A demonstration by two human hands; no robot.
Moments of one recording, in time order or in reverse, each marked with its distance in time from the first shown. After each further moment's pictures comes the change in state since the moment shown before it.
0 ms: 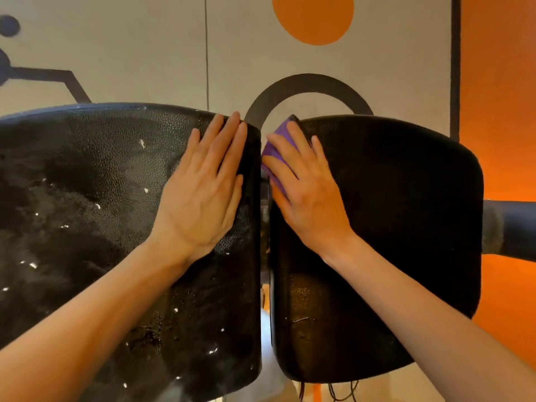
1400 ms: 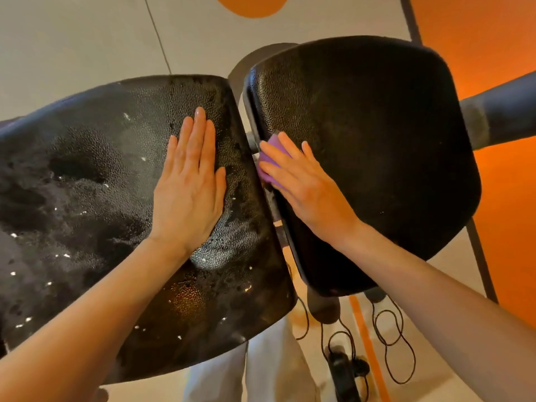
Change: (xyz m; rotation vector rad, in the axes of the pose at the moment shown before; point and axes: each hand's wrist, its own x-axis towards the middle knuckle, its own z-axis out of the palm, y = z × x) left_hand -0.058 -0.012 0.012 0.052 -0.021 0.115; right_hand -0.091 -0.037 0.016 0.067 0.005 0.103
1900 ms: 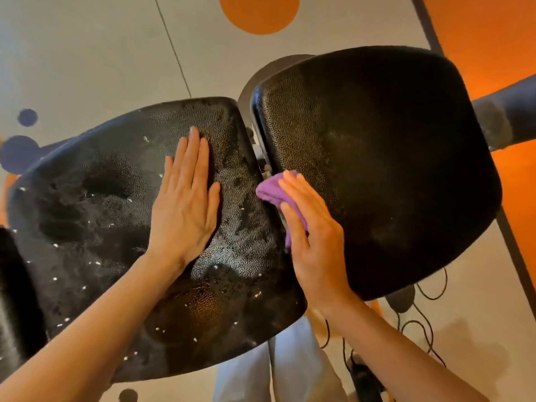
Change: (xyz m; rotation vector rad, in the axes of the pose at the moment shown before) left_hand -0.008 -0.013 -0.017 -0.017 -0.032 -0.033; right_hand -0.028 -0.076 -0.019 0.729 0.401 0.473
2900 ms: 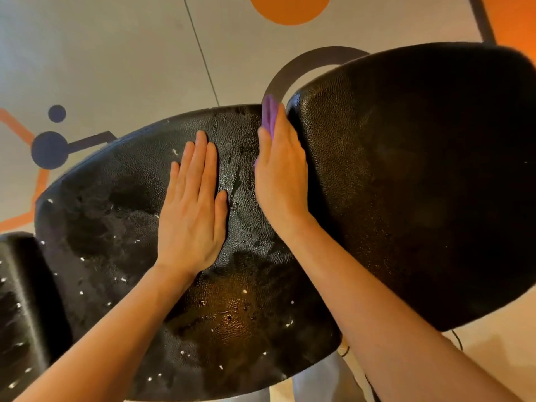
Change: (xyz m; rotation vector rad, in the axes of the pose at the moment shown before) left_hand 0.009 -0.031 0.001 -0.022 0.039 -0.012; right_hand 0.124 -0.009 0.099 -0.085 -0.017 0.195
